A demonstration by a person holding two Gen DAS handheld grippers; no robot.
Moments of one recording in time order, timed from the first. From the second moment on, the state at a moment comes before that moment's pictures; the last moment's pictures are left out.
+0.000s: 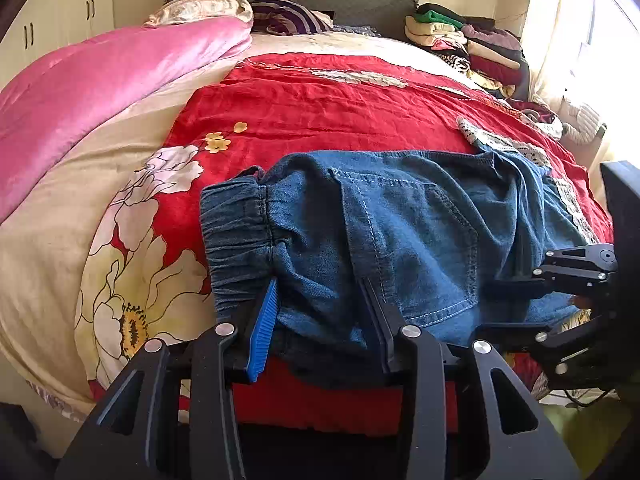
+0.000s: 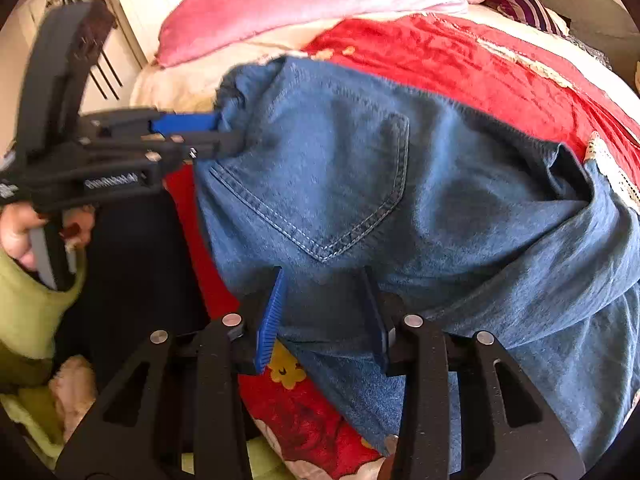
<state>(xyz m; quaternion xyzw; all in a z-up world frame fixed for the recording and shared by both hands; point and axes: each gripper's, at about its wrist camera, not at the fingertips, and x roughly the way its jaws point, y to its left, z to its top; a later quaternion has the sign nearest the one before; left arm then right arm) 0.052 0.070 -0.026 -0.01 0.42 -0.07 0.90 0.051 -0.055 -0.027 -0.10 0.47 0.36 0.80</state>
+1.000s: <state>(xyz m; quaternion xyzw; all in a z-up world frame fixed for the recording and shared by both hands) 0.022 0.048 0.043 -0.02 0.36 -0.08 0.93 0.081 -0.171 0.072 -0.03 0.35 0.22 0.91</state>
